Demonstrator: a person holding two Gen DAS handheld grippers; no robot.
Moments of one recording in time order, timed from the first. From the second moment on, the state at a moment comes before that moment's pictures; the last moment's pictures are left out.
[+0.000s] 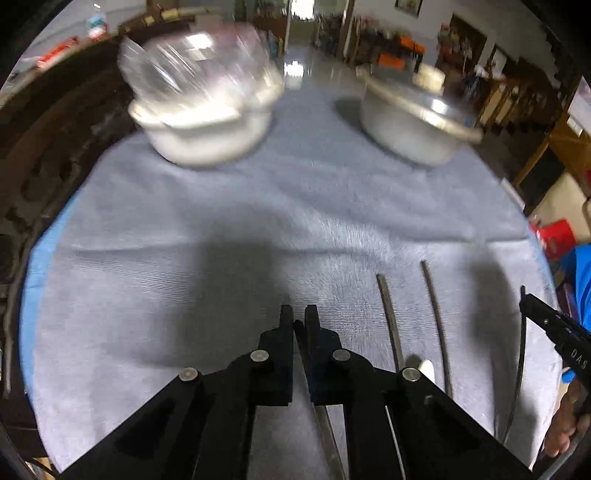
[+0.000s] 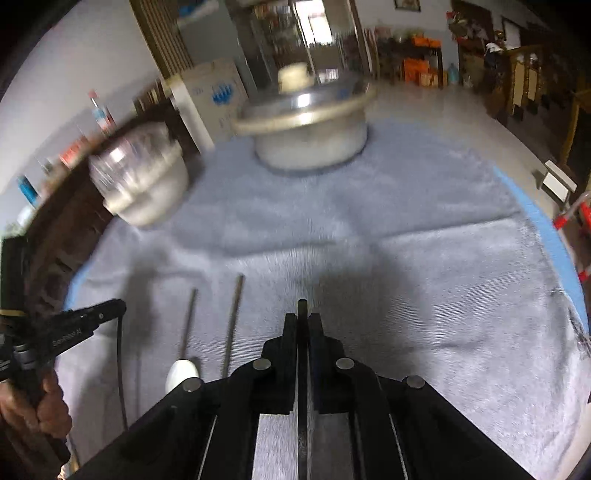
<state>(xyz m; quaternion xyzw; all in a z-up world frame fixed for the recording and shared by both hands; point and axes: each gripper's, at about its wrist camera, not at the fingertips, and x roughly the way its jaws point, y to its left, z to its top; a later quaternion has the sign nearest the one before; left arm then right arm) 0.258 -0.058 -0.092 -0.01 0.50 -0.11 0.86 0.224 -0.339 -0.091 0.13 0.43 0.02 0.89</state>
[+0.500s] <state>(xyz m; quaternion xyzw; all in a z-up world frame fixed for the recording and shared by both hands) 0.098 0.007 0.033 -0.07 0.29 -0.07 0.95 0.056 -0.383 -0.011 0.18 0.23 -0.07 0.95</state>
